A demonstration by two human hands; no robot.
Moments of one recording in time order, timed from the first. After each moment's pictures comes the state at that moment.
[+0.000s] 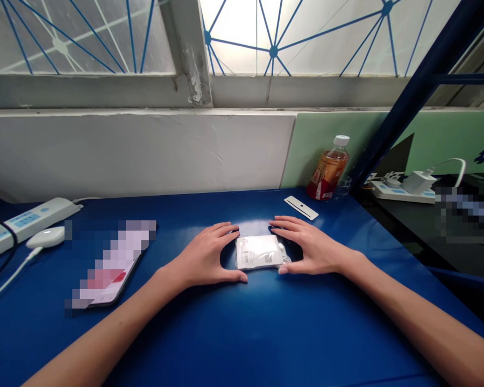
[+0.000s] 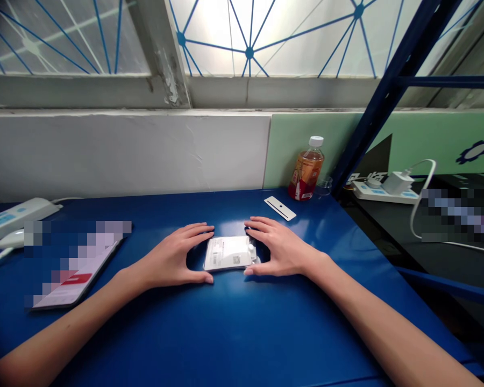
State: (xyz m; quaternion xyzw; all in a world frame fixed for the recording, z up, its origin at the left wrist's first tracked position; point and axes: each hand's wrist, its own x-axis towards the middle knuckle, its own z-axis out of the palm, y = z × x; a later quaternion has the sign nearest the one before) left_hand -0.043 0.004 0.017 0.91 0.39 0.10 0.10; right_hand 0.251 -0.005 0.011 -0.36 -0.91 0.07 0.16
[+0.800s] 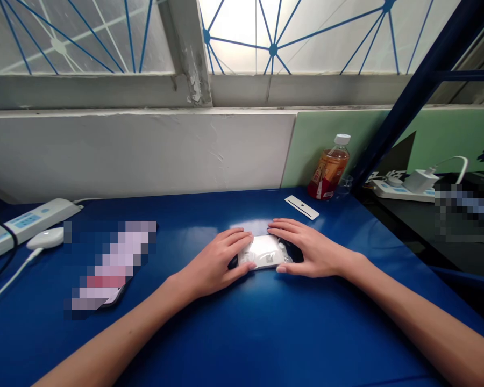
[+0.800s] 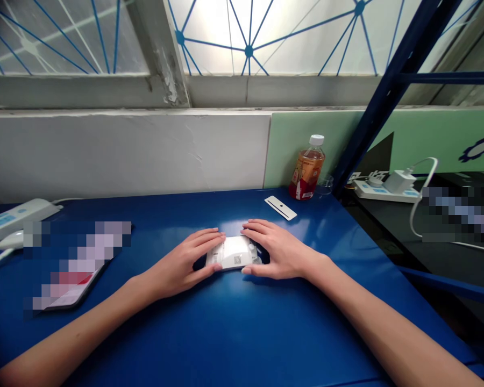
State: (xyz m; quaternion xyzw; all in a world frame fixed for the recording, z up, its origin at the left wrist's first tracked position) left_hand -0.029 -0.009 0.009 0.92 0.32 0.18 0.15; right_hand 0.248 -0.010 0.014 -0.35 -0.92 0.11 0.16
